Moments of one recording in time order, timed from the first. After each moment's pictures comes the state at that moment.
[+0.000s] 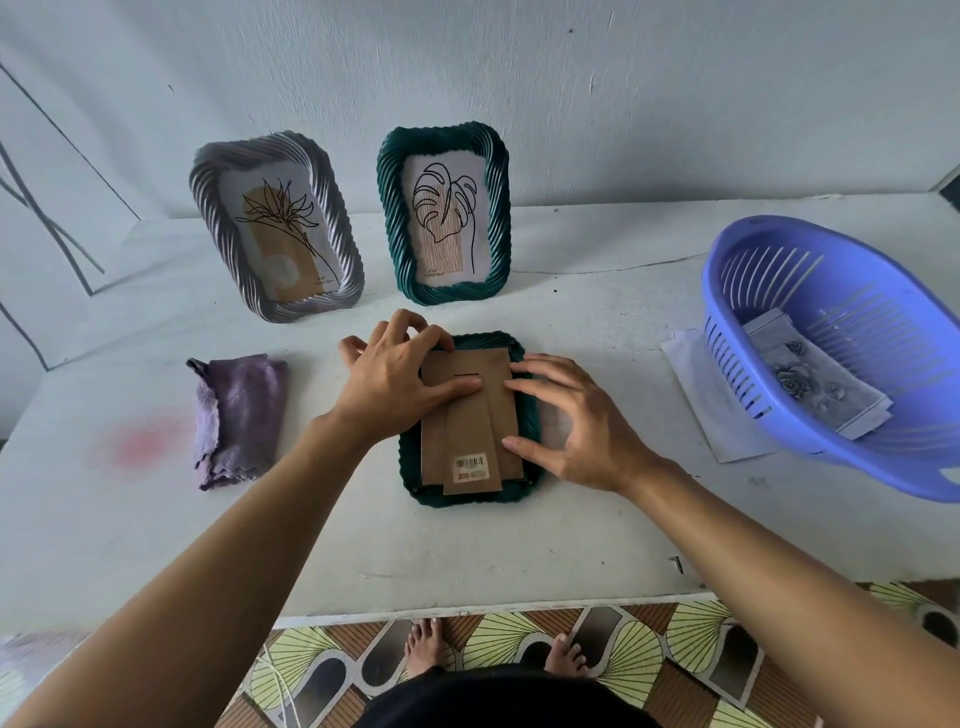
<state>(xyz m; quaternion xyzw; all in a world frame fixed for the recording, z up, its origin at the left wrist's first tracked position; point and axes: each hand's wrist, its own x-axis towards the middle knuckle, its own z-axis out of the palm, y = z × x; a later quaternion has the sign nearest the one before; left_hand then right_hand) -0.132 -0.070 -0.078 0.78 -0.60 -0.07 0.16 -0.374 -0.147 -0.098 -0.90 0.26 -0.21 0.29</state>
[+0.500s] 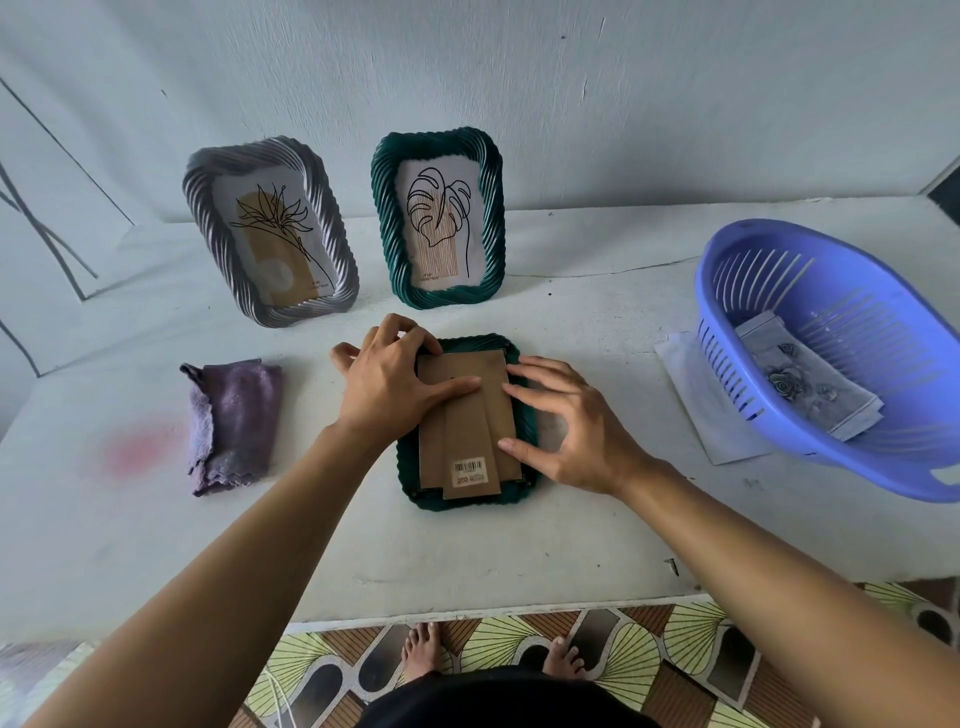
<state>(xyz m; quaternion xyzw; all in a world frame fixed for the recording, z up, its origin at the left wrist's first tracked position) -0.140 -0.072 -0.083 0.80 -0.54 -0.05 0.23 -0.373 -0.146 -0.099 -0.89 0.26 -0.22 0.30</state>
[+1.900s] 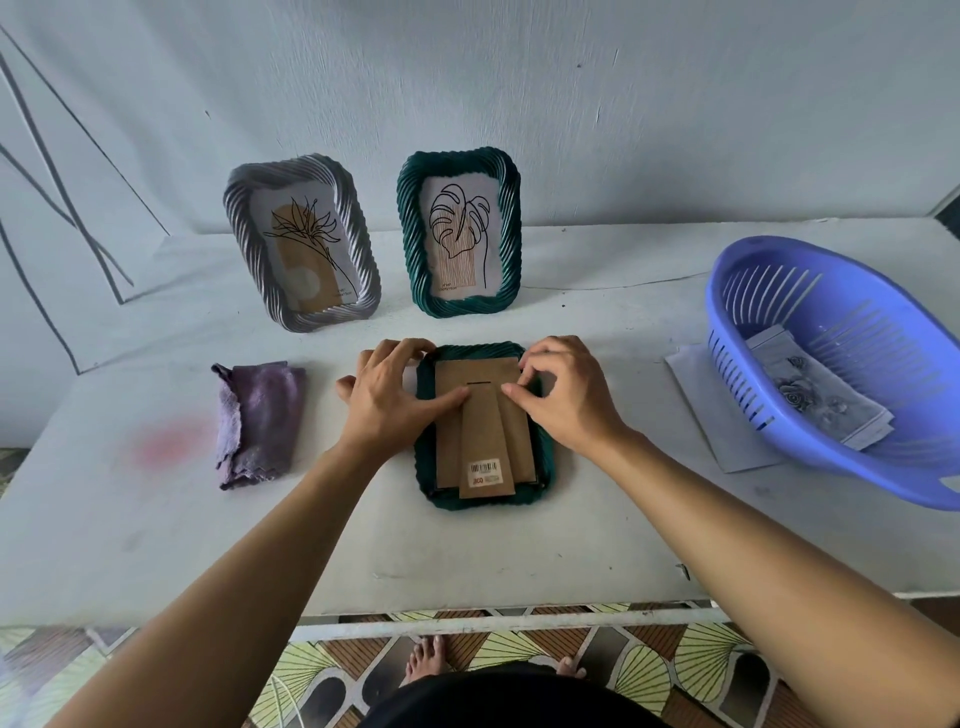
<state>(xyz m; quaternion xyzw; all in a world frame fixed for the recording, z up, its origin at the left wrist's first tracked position) -0.132 -0.047 -0.088 0.81 -0.48 -0.11 0.31 -0.330 -0.164 -0.092 -0.85 0.37 -0.27 0.27</state>
